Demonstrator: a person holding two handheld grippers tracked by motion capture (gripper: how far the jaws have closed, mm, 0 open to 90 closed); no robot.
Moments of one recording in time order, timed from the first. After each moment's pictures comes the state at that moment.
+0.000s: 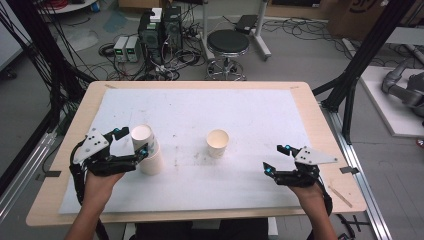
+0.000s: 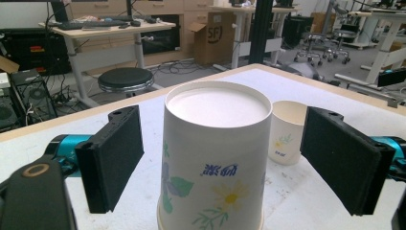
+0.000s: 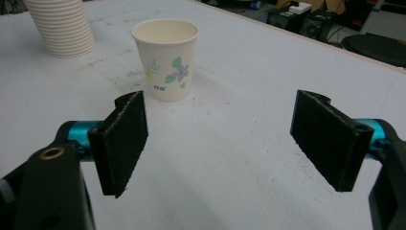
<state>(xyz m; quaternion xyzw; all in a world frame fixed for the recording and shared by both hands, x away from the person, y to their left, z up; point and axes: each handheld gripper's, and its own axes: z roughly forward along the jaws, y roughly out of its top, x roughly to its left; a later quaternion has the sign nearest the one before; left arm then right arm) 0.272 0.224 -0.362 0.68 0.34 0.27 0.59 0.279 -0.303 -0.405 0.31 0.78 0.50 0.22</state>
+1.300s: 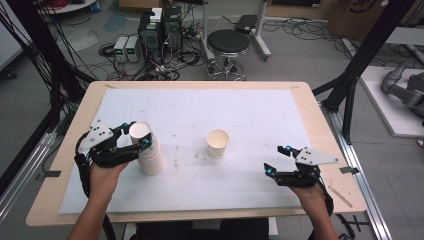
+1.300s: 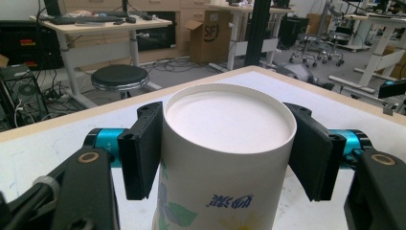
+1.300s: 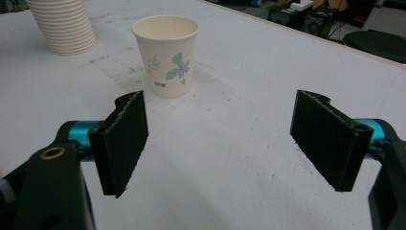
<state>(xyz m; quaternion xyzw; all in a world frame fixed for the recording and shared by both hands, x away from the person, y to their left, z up) 0.287 0.220 -0.351 0.68 0.35 0.26 0.59 0.278 -0.305 -0.406 0.31 0.78 0.50 0.21</state>
